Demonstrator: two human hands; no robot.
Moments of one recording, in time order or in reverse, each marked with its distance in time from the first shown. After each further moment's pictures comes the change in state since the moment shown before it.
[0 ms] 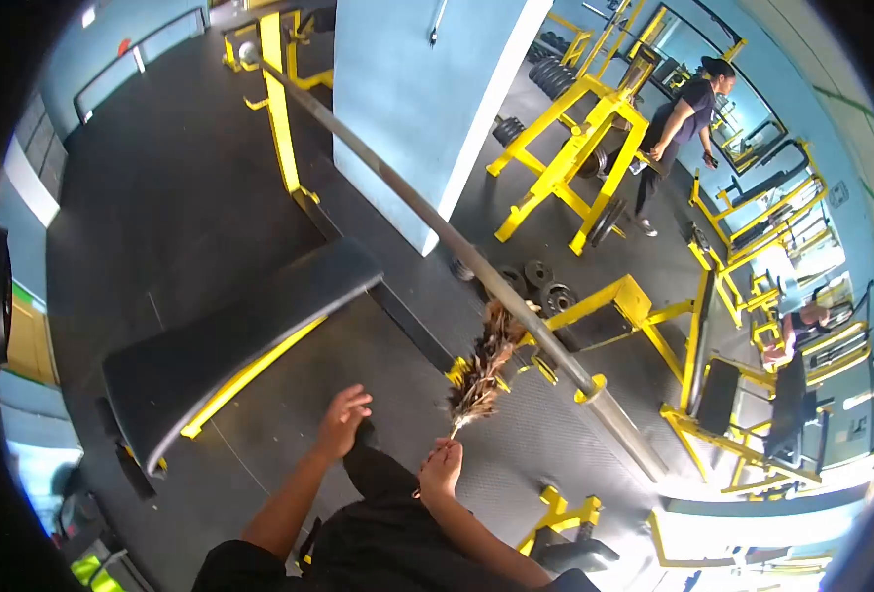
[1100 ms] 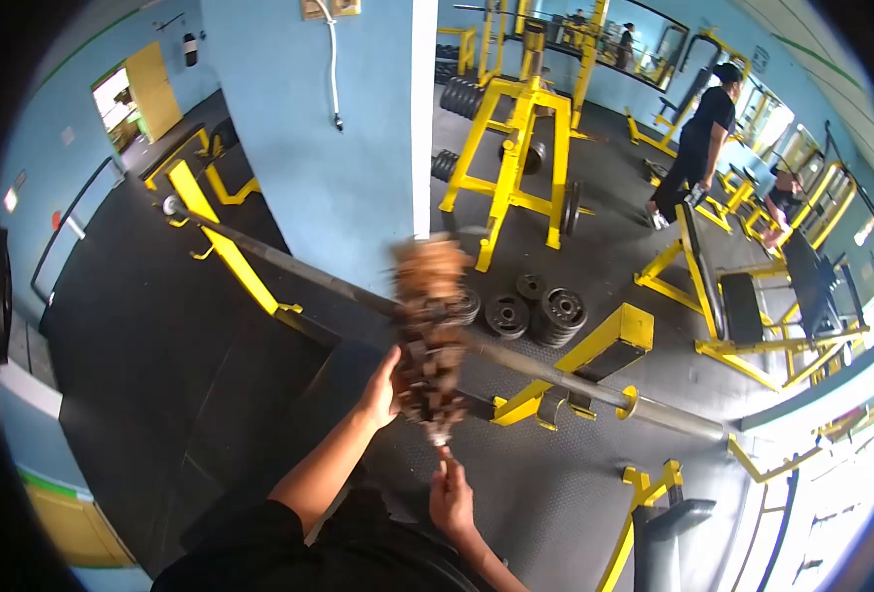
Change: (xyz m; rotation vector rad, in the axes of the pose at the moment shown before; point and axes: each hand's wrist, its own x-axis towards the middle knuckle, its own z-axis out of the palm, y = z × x) left_hand 0.266 0.189 0.024 -0.309 -0.480 -0.404; right_hand -0.018 -0.066 0.153 -0.298 0.160 -0.624
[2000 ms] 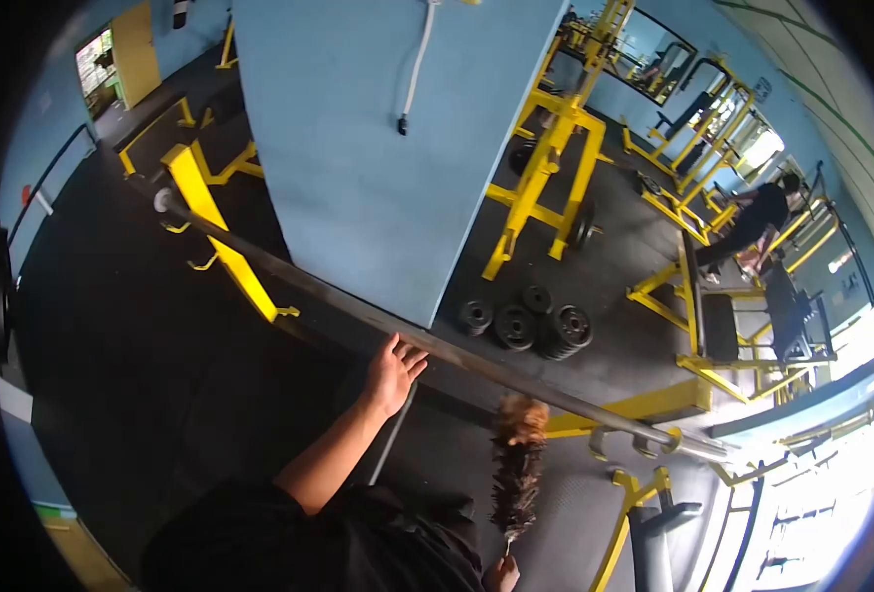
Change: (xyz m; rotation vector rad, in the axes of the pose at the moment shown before) left_hand 0.081 0.122 -0.154 -0.327 0.065 0.029; right_hand -0.111 0.008 0.086 -0.665 0.191 0.713
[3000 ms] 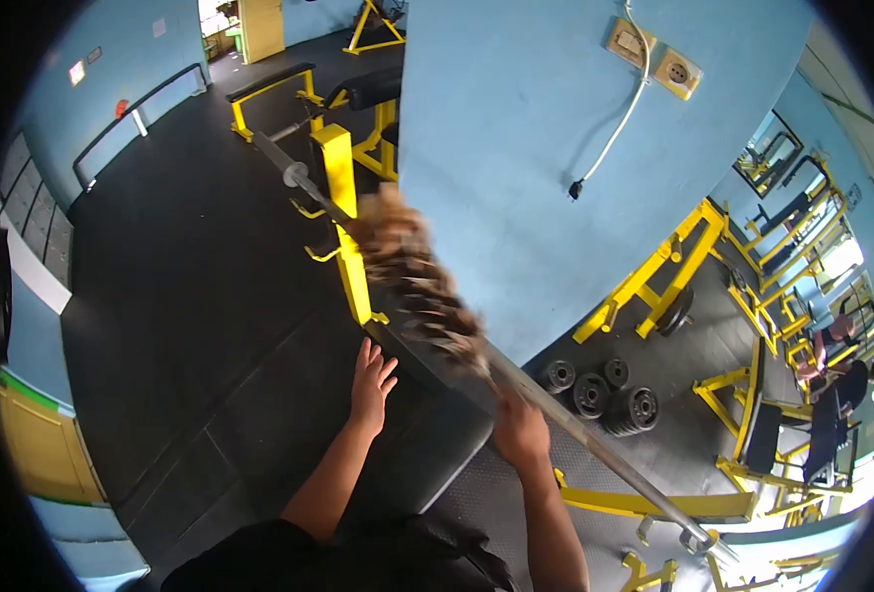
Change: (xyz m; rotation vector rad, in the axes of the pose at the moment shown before) left_hand -0.074 0.171 -0.137 0.251 0.471 0.445; right_hand 0.059 -0.478 0.024 0.081 -0.078 -1.316
